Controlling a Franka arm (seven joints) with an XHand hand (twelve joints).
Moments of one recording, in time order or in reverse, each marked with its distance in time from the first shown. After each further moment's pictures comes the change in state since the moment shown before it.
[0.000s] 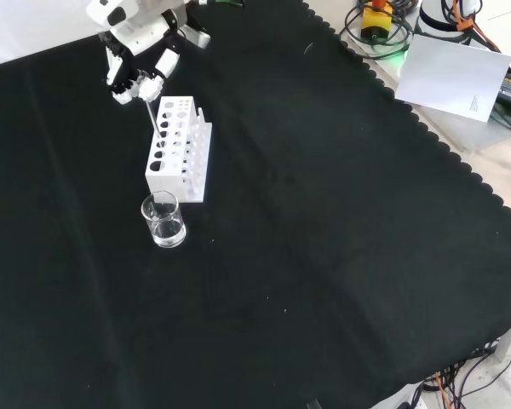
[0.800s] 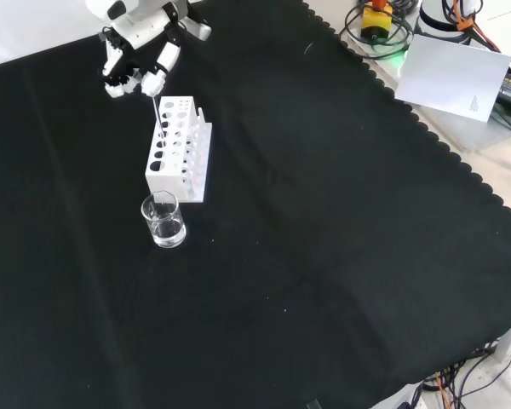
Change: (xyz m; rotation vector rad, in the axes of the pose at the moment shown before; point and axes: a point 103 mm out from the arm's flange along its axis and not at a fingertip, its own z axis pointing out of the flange) arm -0.004 -0.008 -0.012 0.021 -0.019 0.013
